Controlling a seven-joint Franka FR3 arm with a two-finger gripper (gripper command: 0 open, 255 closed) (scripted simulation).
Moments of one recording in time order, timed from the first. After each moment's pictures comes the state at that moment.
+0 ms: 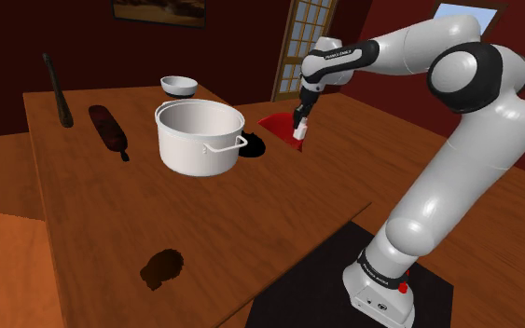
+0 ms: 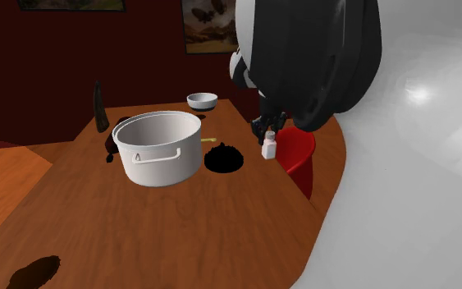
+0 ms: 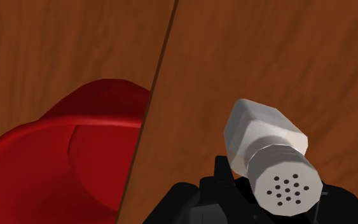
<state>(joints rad) -0.09 -0.03 -0.35 -2.05 0.01 2.11 -0.56</state>
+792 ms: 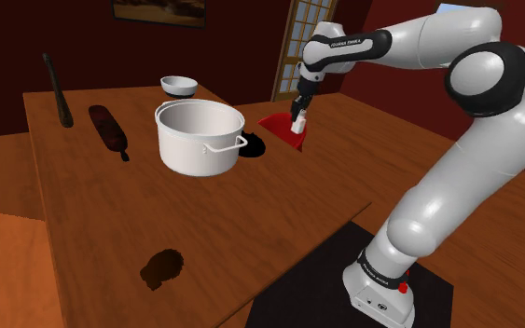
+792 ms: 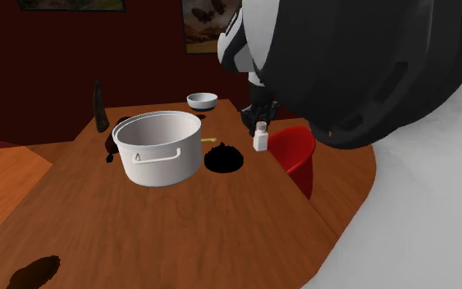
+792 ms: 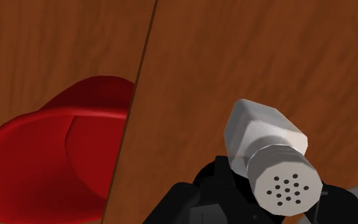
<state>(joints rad) -0.06 -0.11 -0.30 -2.02 -0.02 2.01 -0.47</state>
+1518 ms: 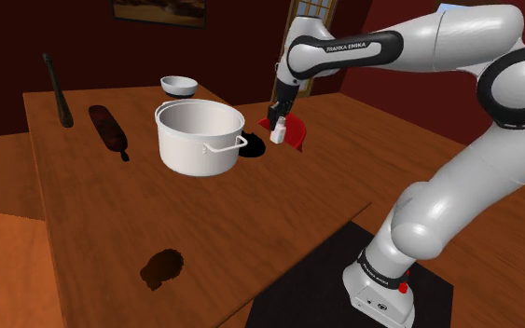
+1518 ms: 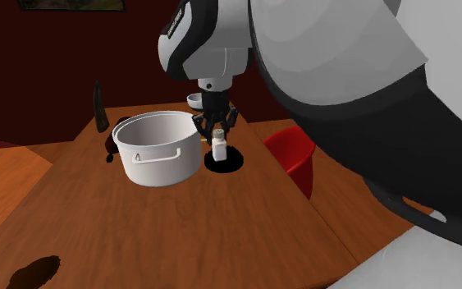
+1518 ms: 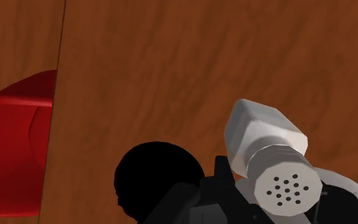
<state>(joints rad) 0.05 -0.22 -0.13 -2.14 -0.05 2.01 -0.18</state>
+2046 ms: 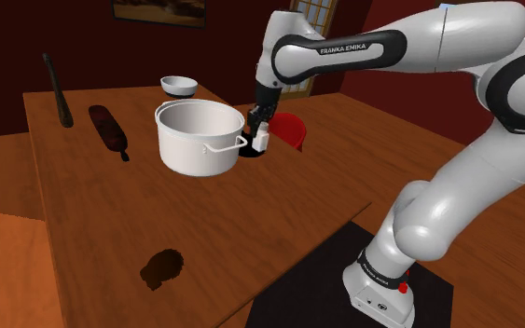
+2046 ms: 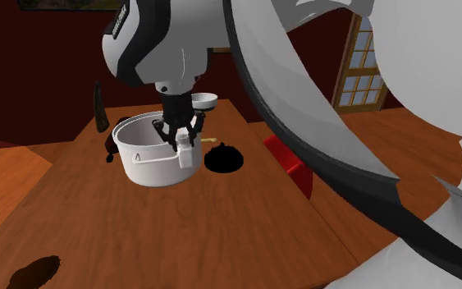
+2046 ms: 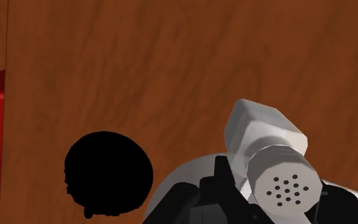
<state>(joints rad) 0.13 -0.23 -0.01 -2.14 -0.04 2.00 0.01</state>
